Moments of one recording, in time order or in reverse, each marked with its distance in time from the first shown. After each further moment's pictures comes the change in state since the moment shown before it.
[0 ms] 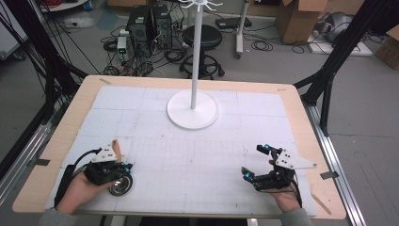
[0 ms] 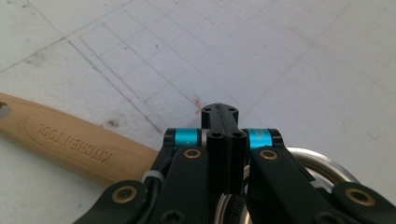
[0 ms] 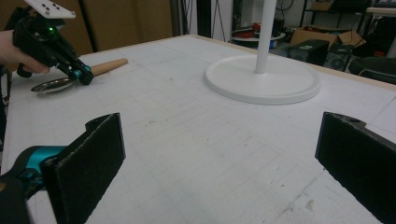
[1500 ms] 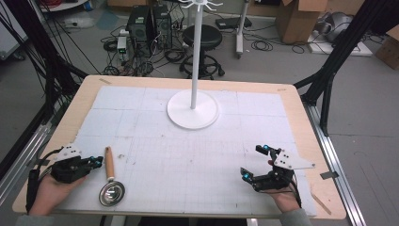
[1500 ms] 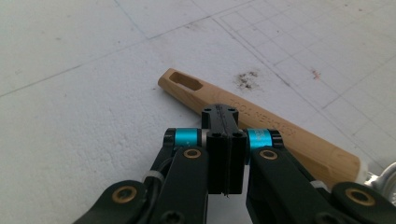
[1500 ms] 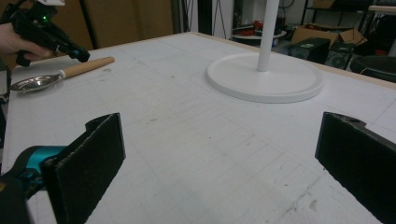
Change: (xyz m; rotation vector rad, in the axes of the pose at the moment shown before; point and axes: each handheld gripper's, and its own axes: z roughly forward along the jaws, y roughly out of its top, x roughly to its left) left arm 0.054 -0.038 -0.043 -0.103 0.171 -0.148; right arm 0.002 0.000 0.001 0.009 -0.001 -0.002
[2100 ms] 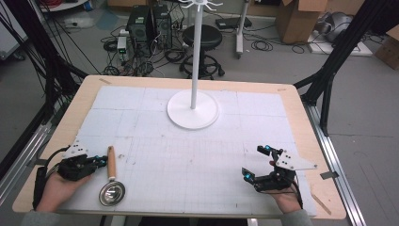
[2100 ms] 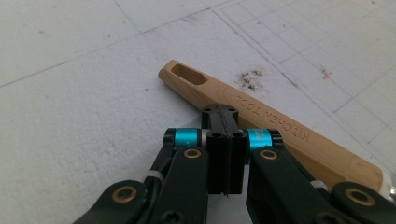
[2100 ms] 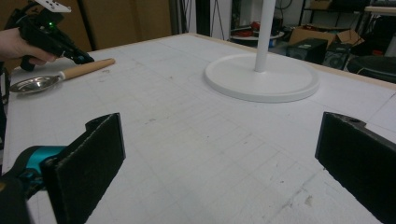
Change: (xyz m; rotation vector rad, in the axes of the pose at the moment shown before) left arm -0.004 0.005 0.015 0.024 -0.004 -0.002; right arm 0.000 0.000 -0.003 -0.004 -0.003 0.005
